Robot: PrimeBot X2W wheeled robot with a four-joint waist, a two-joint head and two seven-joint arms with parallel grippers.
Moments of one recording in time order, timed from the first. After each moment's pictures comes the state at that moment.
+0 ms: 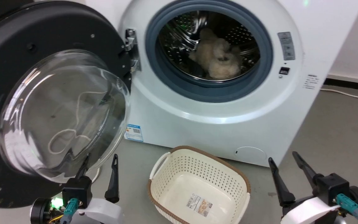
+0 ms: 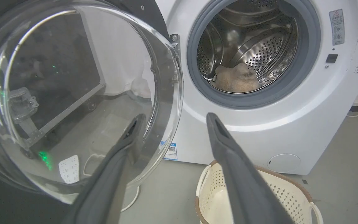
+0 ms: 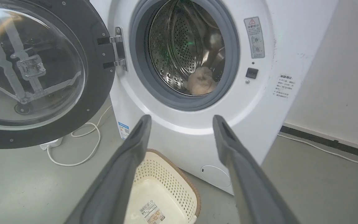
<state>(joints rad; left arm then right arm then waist) 0.01 0.06 -0.02 0.01 0.00 0.00 -0.07 0.01 -0.05 0.02 0.02 0.04 0.13 -0.07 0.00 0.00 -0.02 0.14</state>
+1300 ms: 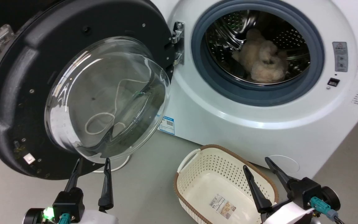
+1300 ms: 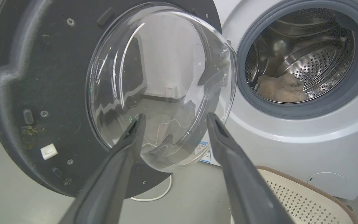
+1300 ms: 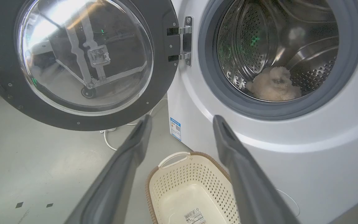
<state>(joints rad) 0.07 0.06 -0.01 -0.05 -0.01 0.04 -0.15 -0.03 -0.06 0.15 0.15 0.06 0.13 -0.15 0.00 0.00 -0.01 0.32</state>
